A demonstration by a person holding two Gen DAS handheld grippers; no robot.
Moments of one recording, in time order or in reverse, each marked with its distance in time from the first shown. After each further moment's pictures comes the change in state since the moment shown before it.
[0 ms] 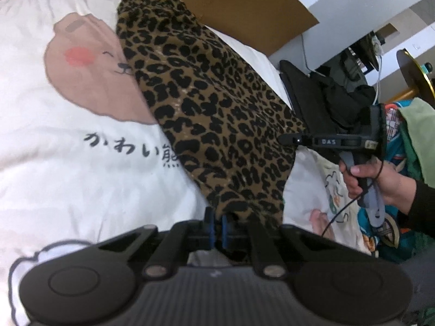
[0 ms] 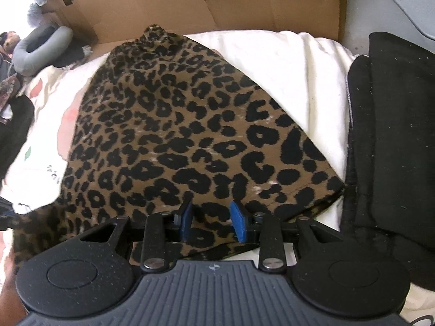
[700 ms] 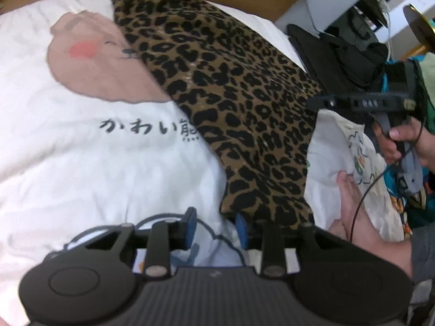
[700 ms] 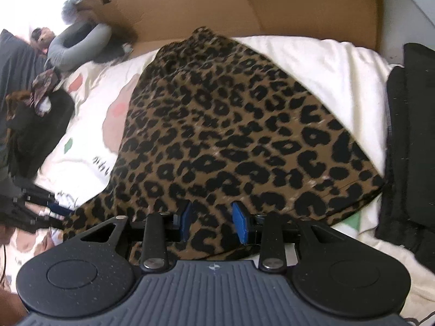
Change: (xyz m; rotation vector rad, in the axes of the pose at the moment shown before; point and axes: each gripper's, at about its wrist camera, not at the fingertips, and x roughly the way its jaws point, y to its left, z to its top) left arm 0.008 -0.005 -0.004 0.142 0.126 0.117; right arm -0.023 0.024 0.000 -0.022 -0.015 0.142
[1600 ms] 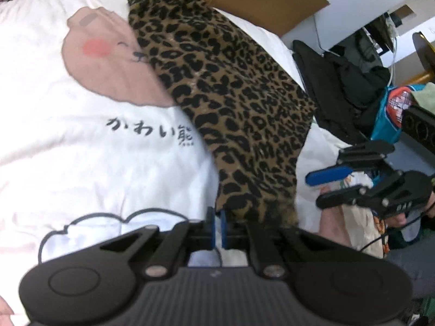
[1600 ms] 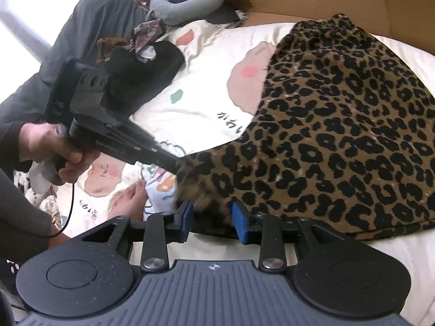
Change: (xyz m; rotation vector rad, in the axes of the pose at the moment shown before) left arm -0.022 0.001 -0.001 -0.126 0.001 -0.040; right arm -0.015 0.106 -0.034 -0.225 0.126 0.327
